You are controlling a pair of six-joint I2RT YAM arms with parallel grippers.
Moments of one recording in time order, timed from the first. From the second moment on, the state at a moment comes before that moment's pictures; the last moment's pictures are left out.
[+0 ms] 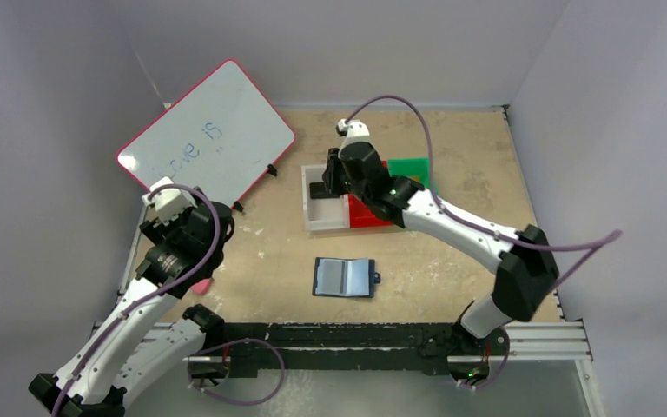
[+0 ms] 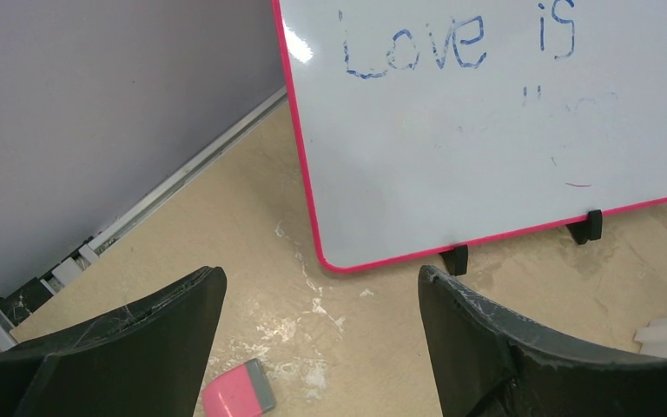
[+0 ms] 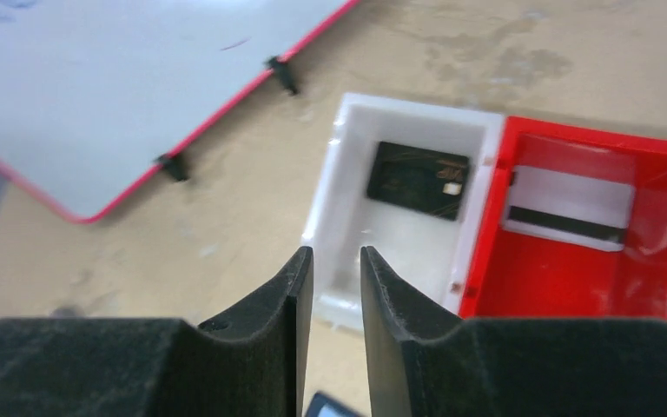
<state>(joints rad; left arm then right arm) -0.53 0.72 0.82 -0.84 -1.13 -0.78 0.82 1.63 1.35 -0.24 0.34 0.45</state>
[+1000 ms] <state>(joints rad) -0.53 0.70 0.82 -0.84 -1.01 -0.76 1.25 1.46 0.84 -0.38 0.44 0.97</state>
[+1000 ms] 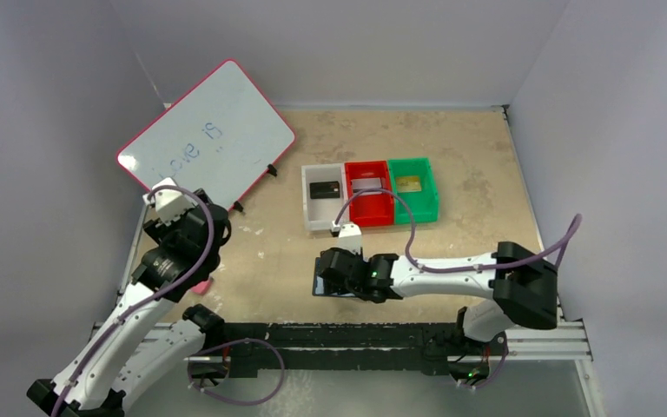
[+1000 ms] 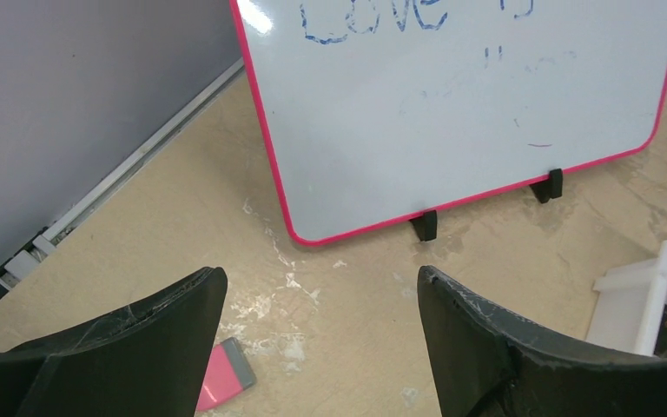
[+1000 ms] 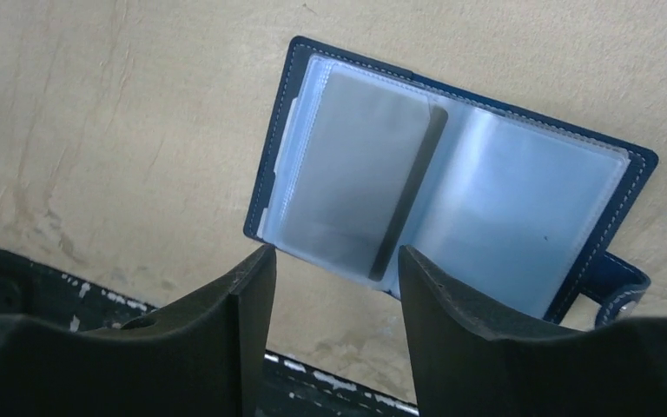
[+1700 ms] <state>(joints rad) -0.53 0.65 0.82 -0.84 -1.00 -0.77 1.28 1.75 1.07 -0.57 0.59 1.08</state>
